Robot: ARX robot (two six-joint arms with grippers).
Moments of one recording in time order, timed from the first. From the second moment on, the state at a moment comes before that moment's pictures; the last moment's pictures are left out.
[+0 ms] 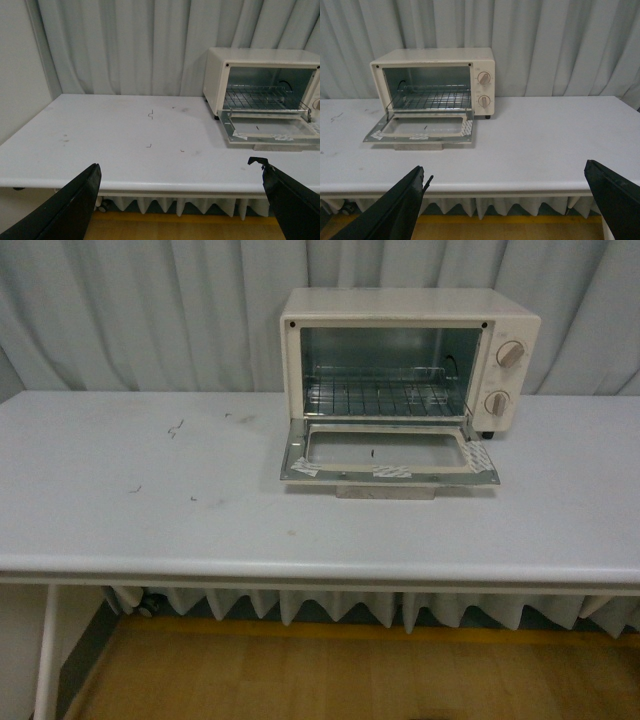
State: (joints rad) left arm 0.00 0.01 0.01 0.00 0.00 -0.02; right arm 0.00 0.00 0.01 0.00 0.00 -0.01
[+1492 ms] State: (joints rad) left arm 0.00 0.01 0.01 0.00 0.00 -0.02; right arm 0.00 0.00 0.01 0.00 0.00 -0.01
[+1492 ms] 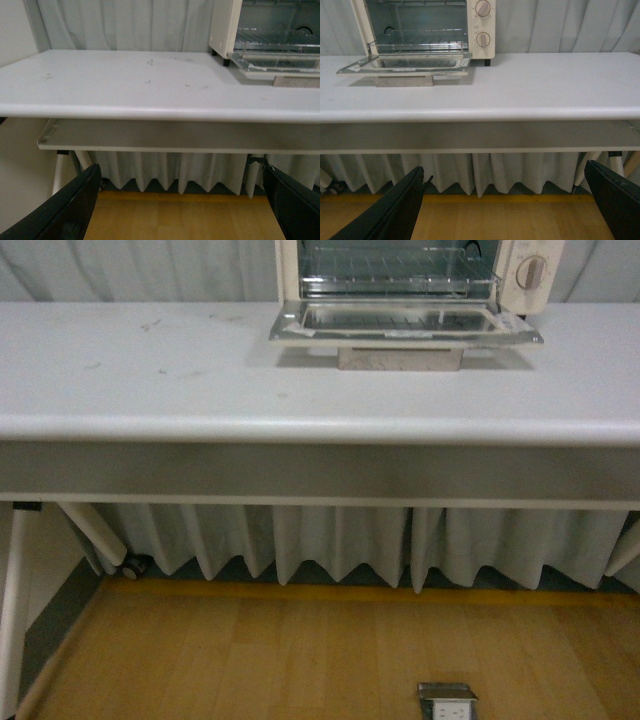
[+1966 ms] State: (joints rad) left arm 0.00 0.01 0.01 0.00 0.00 -0.02; right arm 0.00 0.00 0.01 0.00 0.00 -0.01
